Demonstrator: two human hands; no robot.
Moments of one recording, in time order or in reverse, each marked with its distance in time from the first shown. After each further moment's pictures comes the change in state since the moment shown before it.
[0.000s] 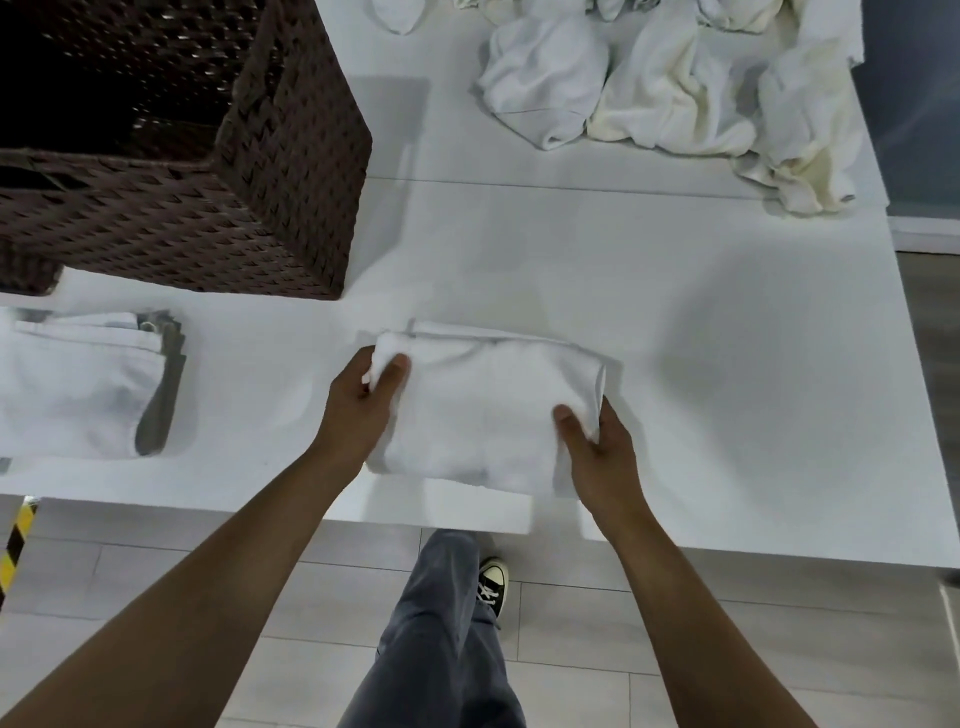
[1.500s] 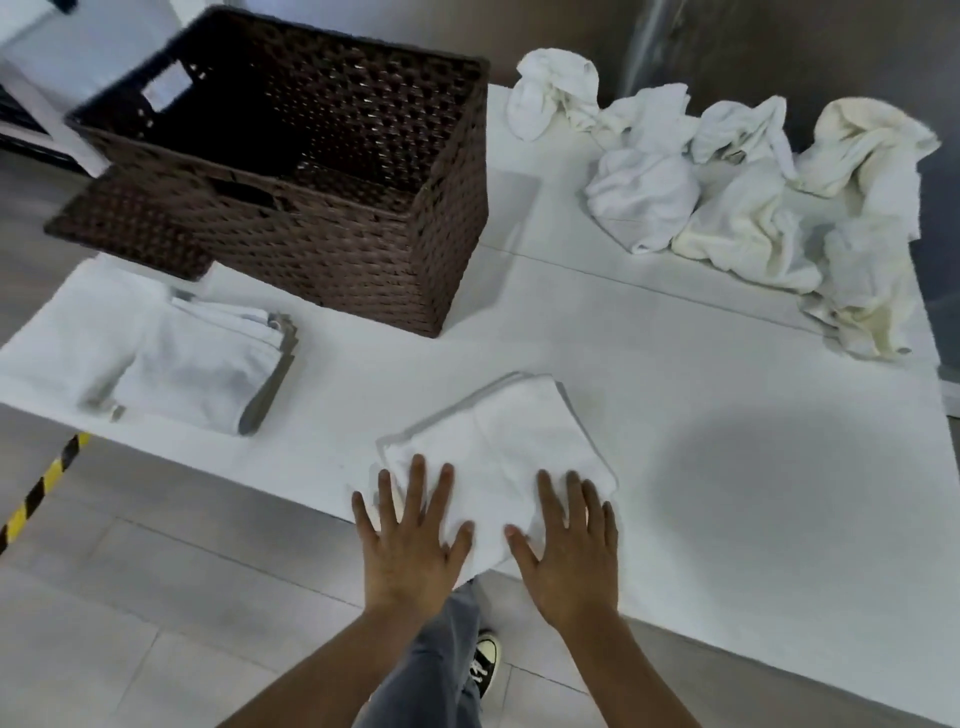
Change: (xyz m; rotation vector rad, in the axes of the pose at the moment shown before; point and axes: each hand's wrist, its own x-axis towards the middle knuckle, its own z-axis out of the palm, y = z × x) left_hand -0.091 -0.103 0.003 1.181 0.088 0.134; right_hand -0.036 0.051 0.066 -1.204 -0.010 -0.469
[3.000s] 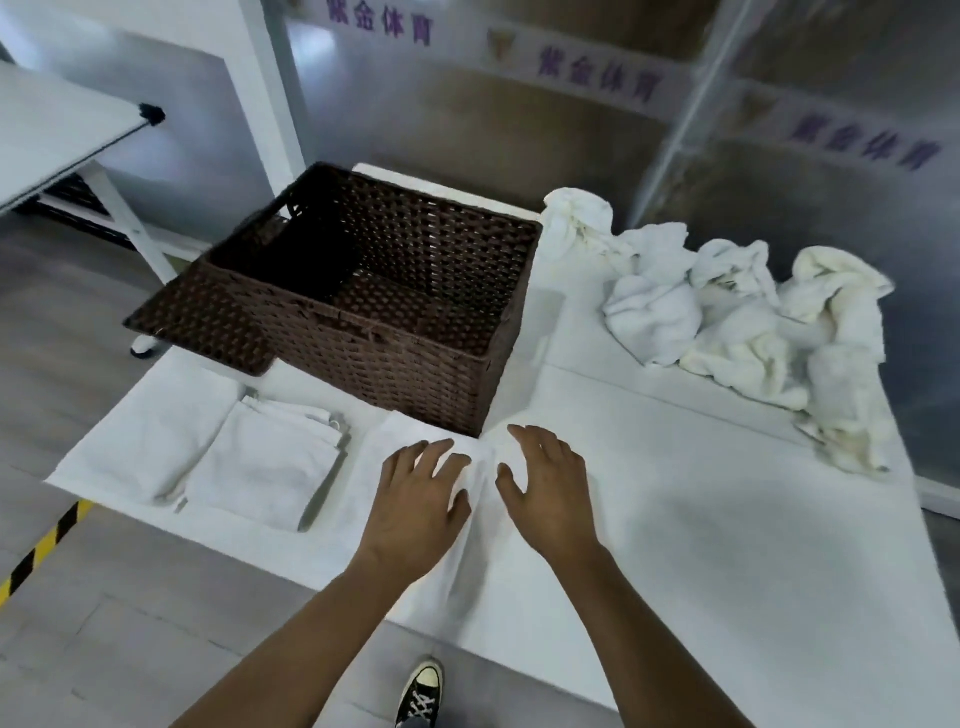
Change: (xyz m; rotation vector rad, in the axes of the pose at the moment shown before) left_hand 0.085 -0.094 -0.168 -0.213 0.360 0.255; right_hand 0.142 -0.158 -0.107 0.222 0.162 -0.269
